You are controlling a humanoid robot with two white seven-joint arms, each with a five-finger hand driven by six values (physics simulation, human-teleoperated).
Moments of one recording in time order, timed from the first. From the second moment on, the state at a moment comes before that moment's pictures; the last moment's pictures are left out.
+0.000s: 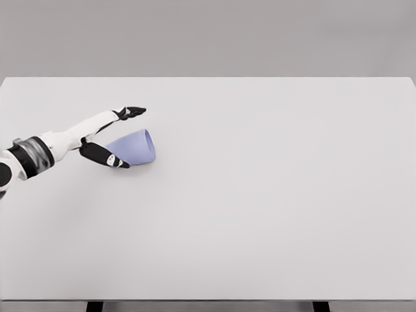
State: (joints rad) left arm -0.40 0.79 -0.54 -1.69 0.14 0.09 -0.37; right arm 0.05 0.00 -0.22 0.18 -0.31 -0.32 -0.02
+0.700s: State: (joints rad) left arm -0.41 0.73 -0.56 -1.63 0.05 0.09 -0.37; right arm 0.05 0.00 -0.22 0.18 -0.31 -0.32 -0.02
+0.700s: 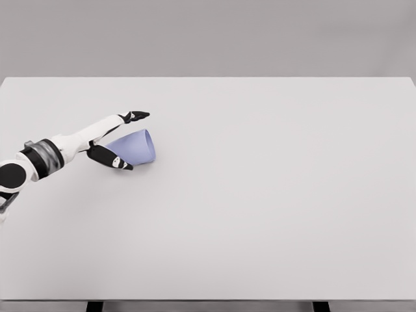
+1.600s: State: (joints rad) left arm -0.45 0.70 -0.61 -1.57 0.03 0.09 -0.37; right arm 0.05 0.00 -0.22 0.18 -0.31 -0.32 -0.02
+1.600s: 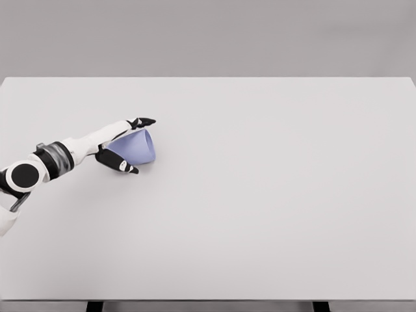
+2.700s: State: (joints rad) left arm -0.47 0.71 -0.57 -1.60 0.08 0.01 -0.41; right arm 0.05 0.00 -0.22 0.18 -0.31 -0.32 -0.02
